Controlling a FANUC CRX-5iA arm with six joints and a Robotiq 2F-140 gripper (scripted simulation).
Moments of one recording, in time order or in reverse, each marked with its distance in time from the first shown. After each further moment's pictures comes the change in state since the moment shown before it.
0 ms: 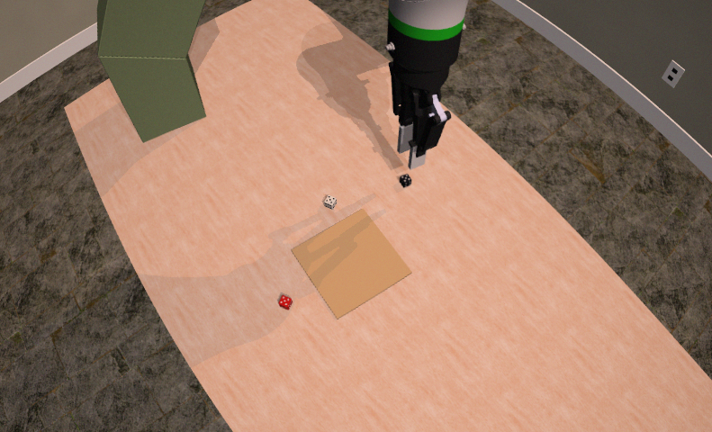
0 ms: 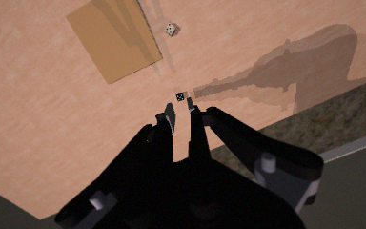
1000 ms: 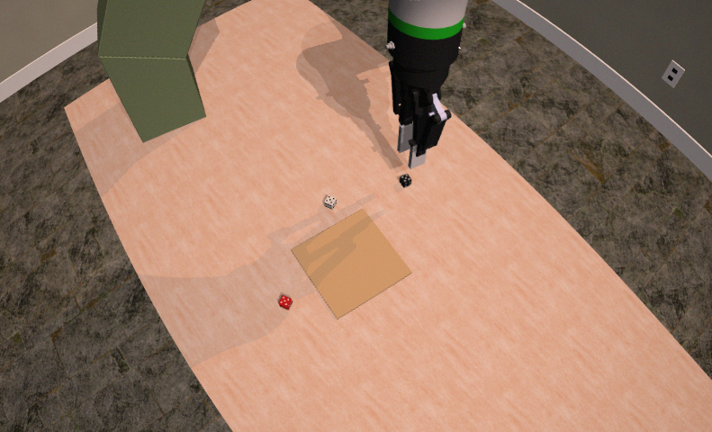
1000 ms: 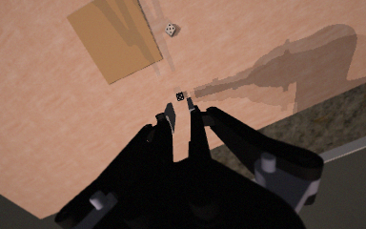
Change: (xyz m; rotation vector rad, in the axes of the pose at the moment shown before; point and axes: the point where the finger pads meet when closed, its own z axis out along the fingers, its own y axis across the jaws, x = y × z) arm 0.000 0.000 -0.002 0.000 0.000 0.000
